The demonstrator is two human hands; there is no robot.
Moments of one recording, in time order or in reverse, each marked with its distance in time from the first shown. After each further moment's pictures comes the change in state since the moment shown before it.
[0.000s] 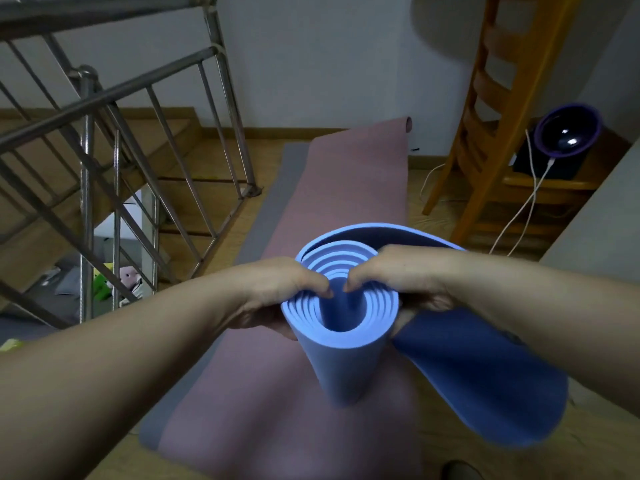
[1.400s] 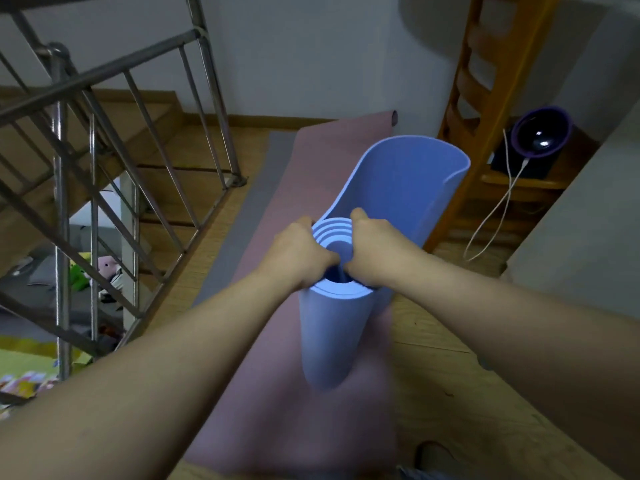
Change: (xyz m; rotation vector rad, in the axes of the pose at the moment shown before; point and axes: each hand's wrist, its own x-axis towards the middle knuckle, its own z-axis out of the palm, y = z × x) left_hand 0.040 0.029 0.030 0.292 0.489 0.276; right_hand 0.023 -0.007 -0.005 -0.702 0.518 -0.175
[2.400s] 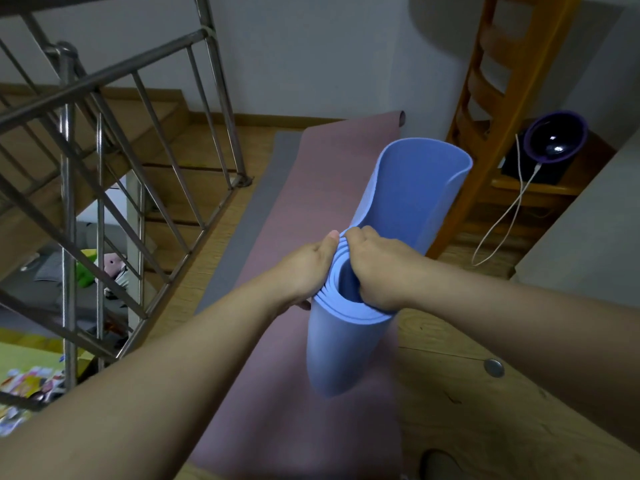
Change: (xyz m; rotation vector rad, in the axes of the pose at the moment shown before) left_hand -0.003 -0.009 -0.011 -0.194 -0.278 -0.023; right_hand -0.002 -0.005 -0.003 -0.284 -0.093 -0.180
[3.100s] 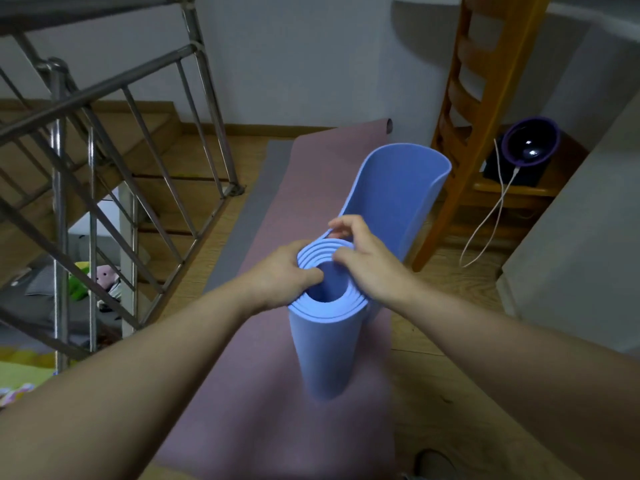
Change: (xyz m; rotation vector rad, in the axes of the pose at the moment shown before) left_hand -0.007 -0.002 -0.008 0.119 0.006 0.206; right_hand -0.002 0.016 0.019 1.046 0.317 -0.105
